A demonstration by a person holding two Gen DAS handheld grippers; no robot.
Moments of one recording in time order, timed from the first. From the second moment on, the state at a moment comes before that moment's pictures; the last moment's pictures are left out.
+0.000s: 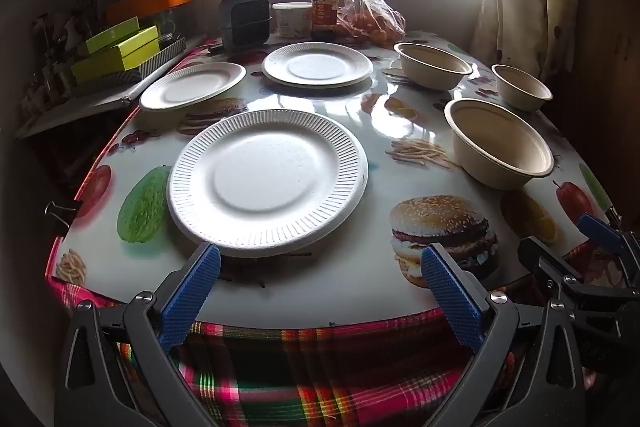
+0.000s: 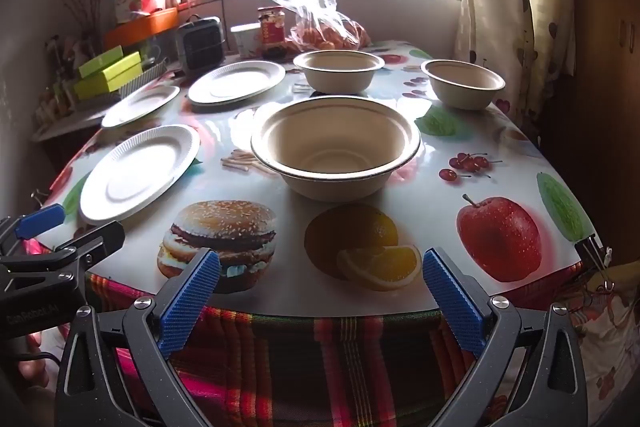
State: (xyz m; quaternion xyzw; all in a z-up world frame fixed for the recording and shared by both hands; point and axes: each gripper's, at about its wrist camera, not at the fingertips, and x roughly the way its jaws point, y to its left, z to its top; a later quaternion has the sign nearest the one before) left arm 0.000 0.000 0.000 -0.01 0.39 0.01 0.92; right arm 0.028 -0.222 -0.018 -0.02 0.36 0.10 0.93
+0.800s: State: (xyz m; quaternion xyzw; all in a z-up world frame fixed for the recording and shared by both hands) left arm -0.001 0.005 0.004 -0.02 0.38 0.01 0.92; right arm 0.028 -0.219 -0.015 -0.02 0.35 0.10 0.93
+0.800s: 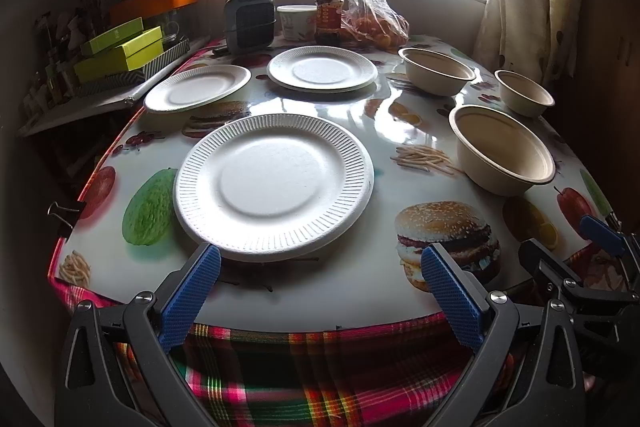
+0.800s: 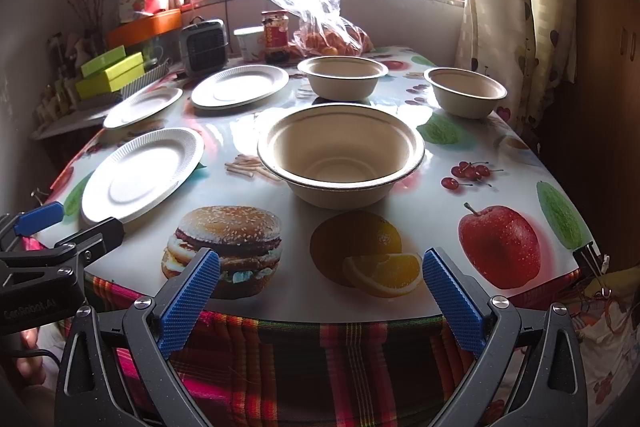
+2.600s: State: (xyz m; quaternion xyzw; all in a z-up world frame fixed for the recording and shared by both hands) left arm -0.002 0.003 0.007 -0.01 0.38 0.01 0.92; right arm 0.025 -0.217 -0.013 -0.03 0.35 0.10 0.93
